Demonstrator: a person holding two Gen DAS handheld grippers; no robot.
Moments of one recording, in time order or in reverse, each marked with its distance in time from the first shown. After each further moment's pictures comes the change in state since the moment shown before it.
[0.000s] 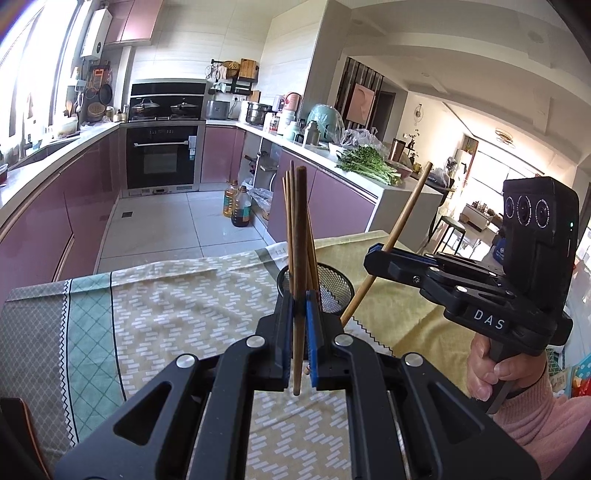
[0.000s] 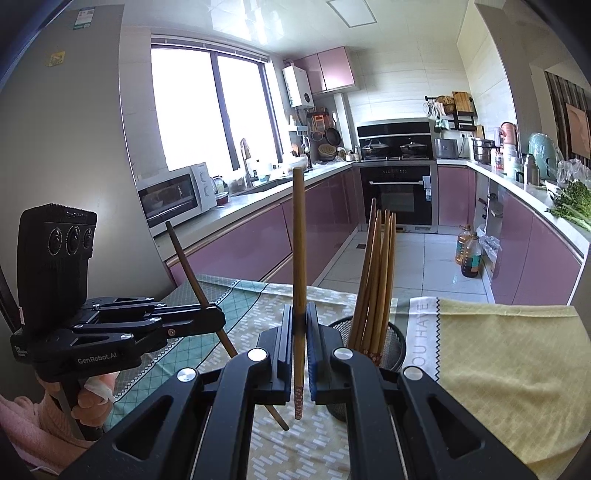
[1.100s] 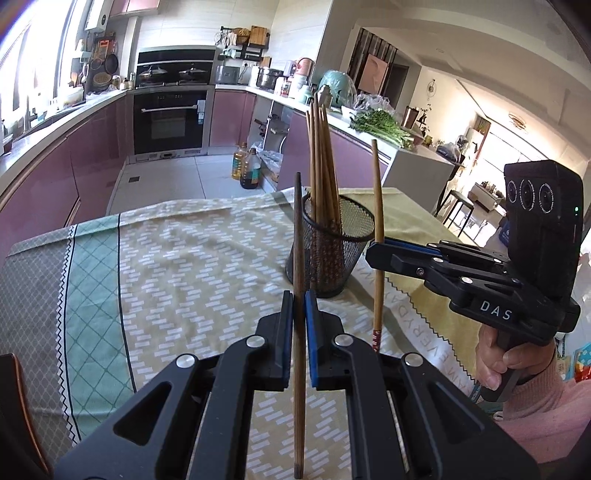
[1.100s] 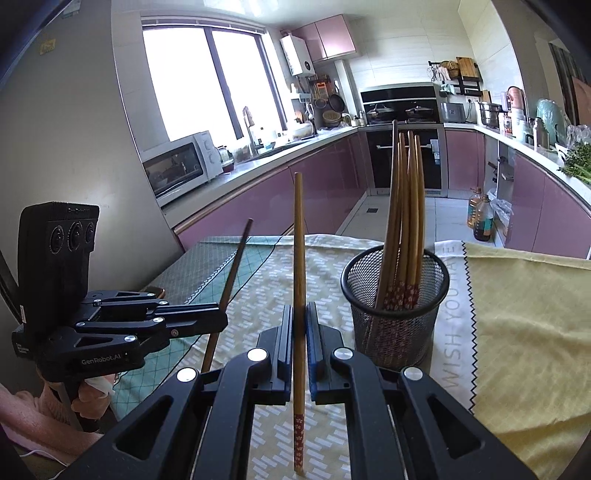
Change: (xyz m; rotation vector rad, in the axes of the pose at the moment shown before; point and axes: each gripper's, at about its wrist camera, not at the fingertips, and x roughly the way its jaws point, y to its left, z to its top) left arm 0.001 0.016 -0.051 -0.031 0.129 0.026; right arm 0.019 0.015 -0.040 0.052 0.129 0.043
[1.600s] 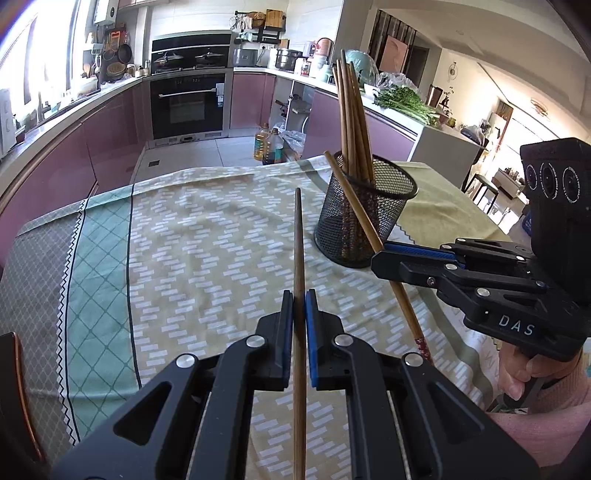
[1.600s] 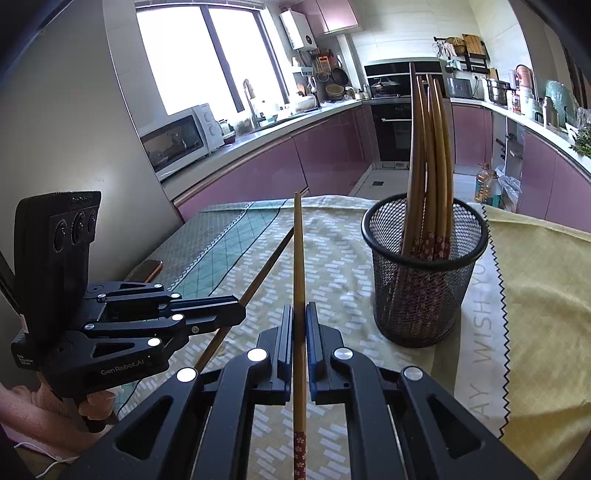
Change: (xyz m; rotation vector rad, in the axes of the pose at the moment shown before) left arm 0.028 0.009 -0.025 -0.007 0.083 0.094; right arm 0.029 0.009 -0.020 0.012 0.104 0.019
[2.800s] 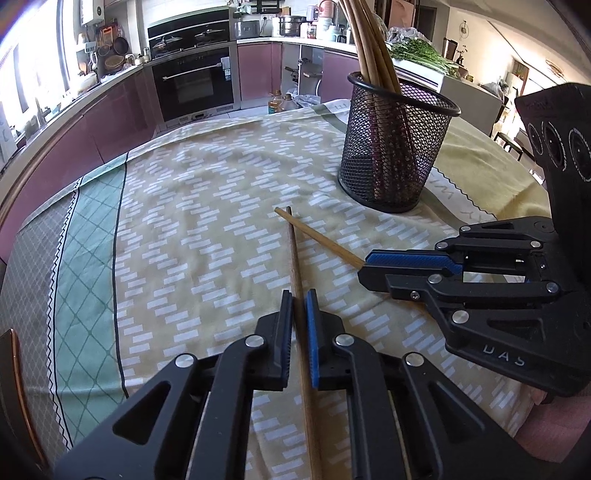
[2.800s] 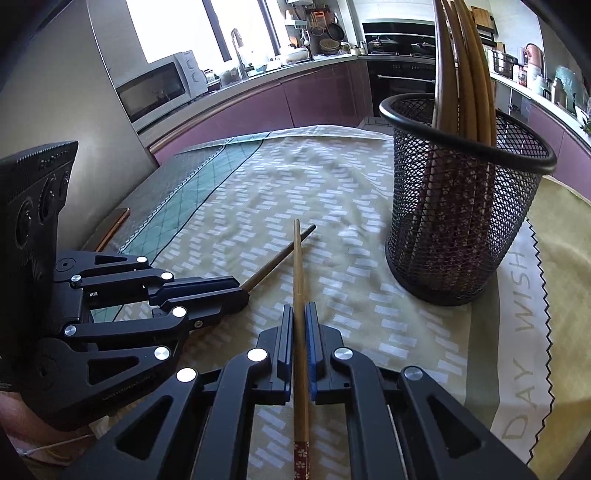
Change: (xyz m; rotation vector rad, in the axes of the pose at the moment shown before) left arm 0.058 0.000 -0.024 0.070 0.142 0.118; right arm 0.061 -0.002 -0.028 -0.008 0.196 -0.054
